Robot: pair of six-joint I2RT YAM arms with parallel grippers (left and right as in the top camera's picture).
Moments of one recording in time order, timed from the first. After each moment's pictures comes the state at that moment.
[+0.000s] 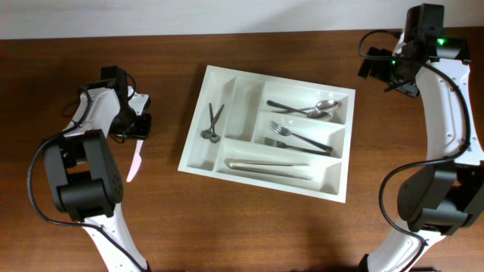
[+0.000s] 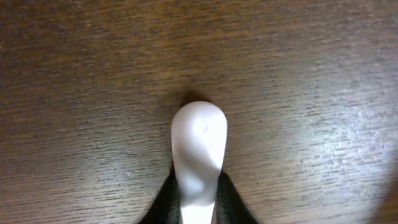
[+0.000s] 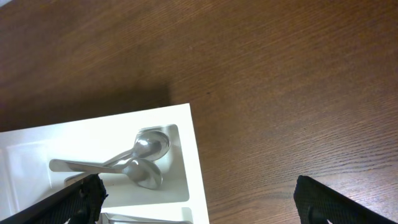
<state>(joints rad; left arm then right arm) 0.14 2.18 1.60 -0.95 0.03 0.28 -0.16 1.97 1.93 -1.10 -0.04 0.26</state>
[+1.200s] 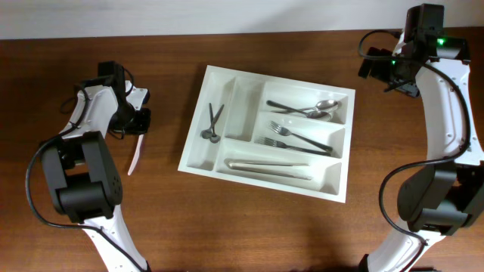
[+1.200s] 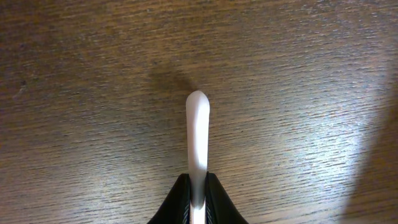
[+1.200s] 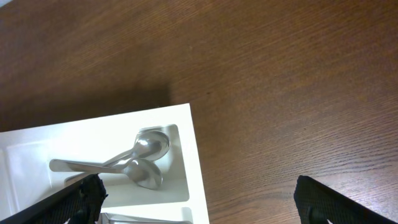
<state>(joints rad) 0.14 2.17 1.63 -0.95 0.07 0.28 -0.16 1.97 1.93 -1.10 -0.04 0.26</state>
